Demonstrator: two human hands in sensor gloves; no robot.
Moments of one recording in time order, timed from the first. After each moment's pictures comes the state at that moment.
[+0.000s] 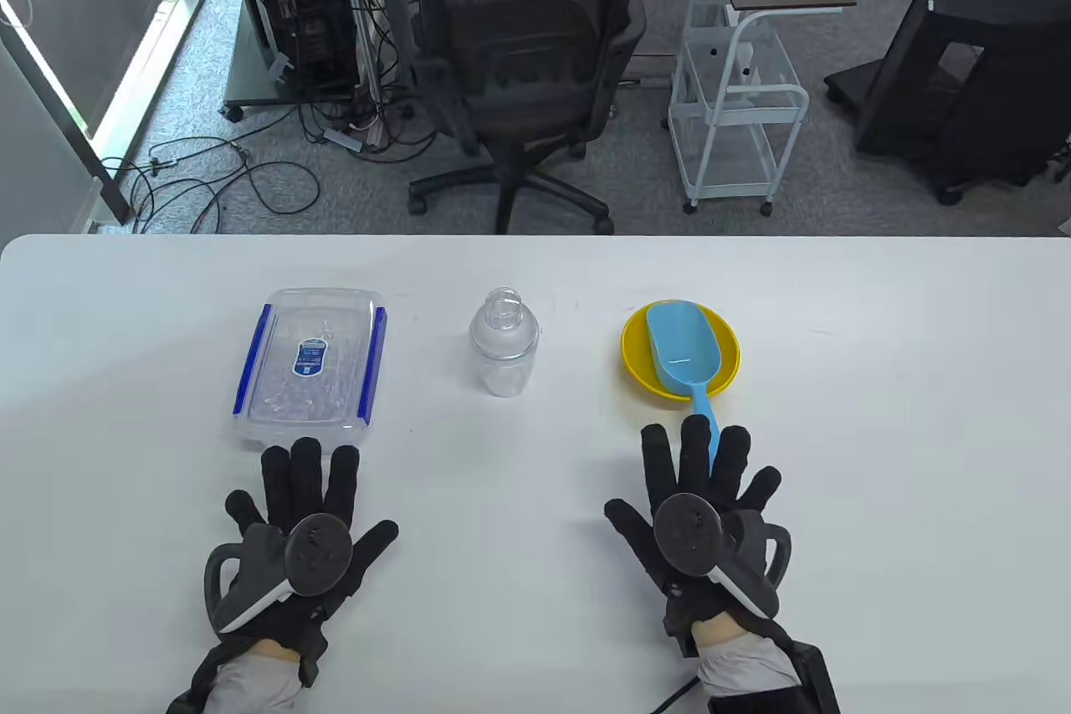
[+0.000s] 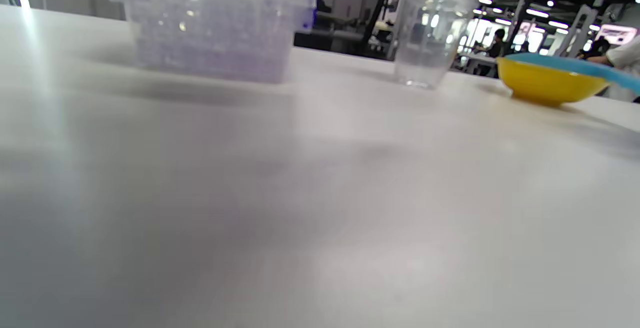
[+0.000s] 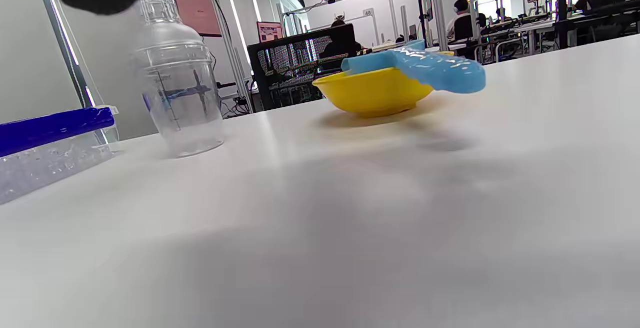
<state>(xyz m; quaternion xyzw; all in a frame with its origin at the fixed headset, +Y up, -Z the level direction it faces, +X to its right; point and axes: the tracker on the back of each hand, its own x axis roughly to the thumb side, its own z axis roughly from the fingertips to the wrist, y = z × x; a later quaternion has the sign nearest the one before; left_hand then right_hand) -0.252 -0.736 -0.224 -0.09 -0.08 0.08 0.99 0.146 -0.716 -0.254 0.05 -0.04 0.99 0.14</state>
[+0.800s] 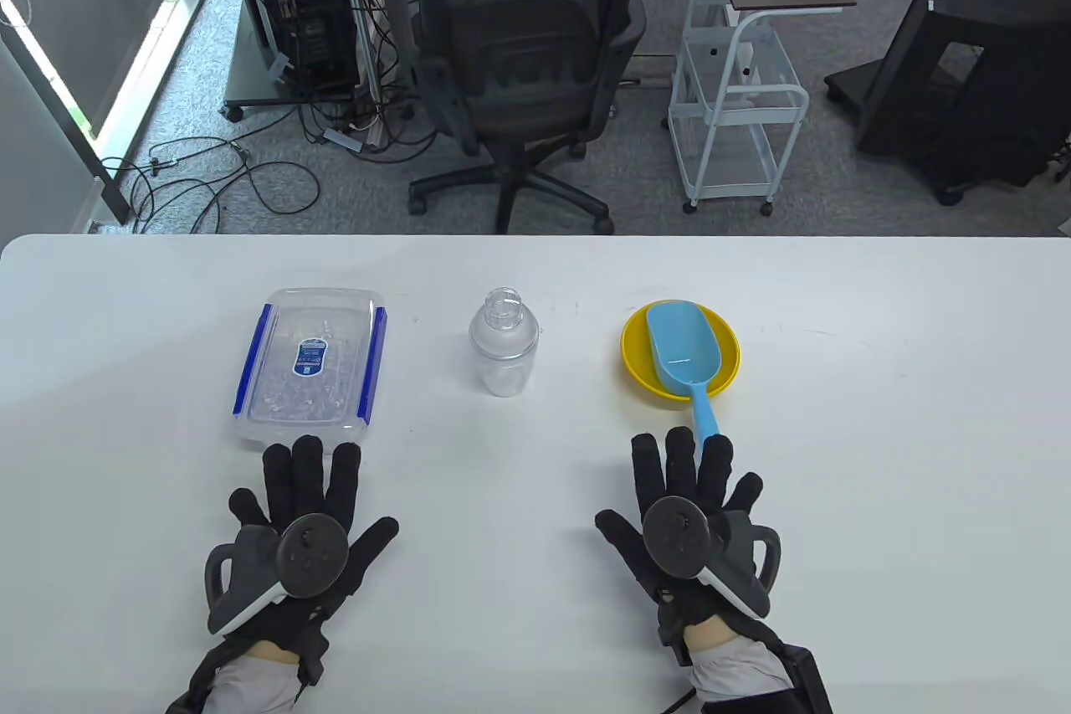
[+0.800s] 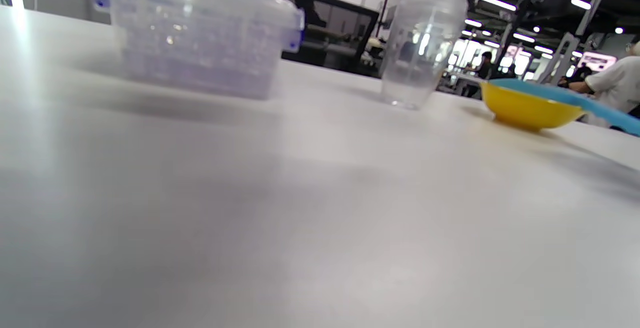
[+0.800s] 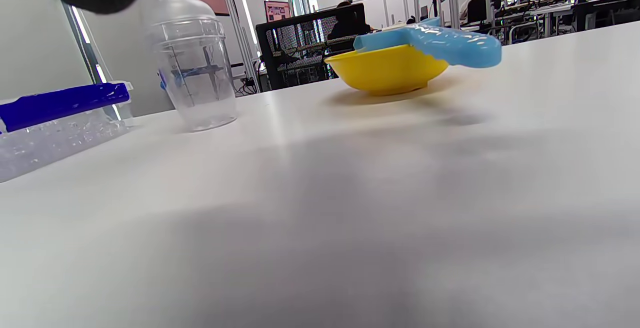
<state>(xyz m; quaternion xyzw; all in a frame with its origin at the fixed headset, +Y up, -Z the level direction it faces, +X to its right) -0.250 -0.728 -0.223 -0.07 -0.08 0.10 0.99 0.137 -0.719 -0.250 0.07 -0.01 0.99 0.13</state>
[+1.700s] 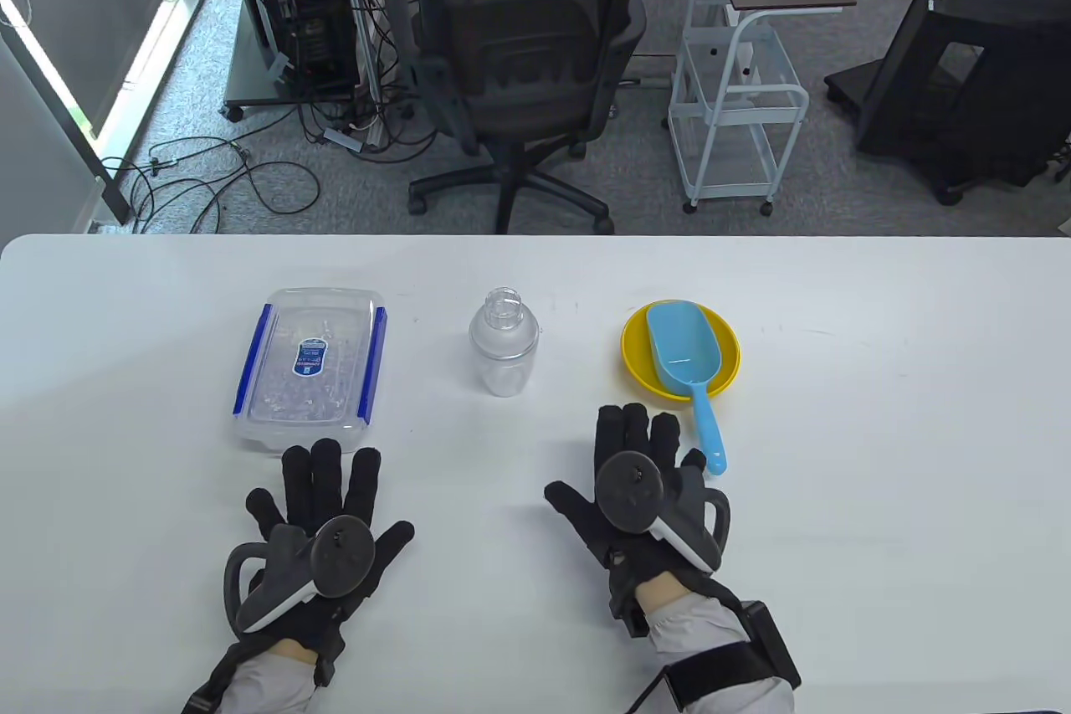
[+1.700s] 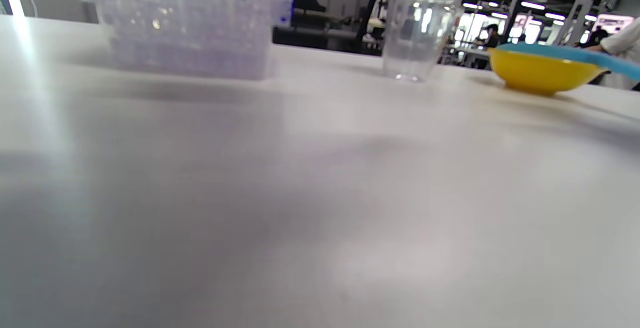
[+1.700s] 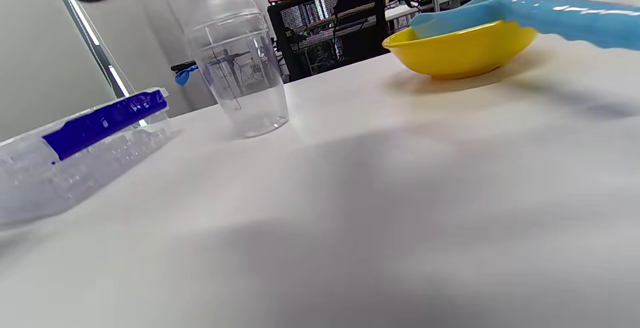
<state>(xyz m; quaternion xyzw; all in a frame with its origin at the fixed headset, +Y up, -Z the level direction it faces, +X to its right) -0.231 -0.739 -0.225 -0.09 -0.08 0.05 0.99 0.086 -0.692 -0.290 0.07 0.04 0.98 0.20</state>
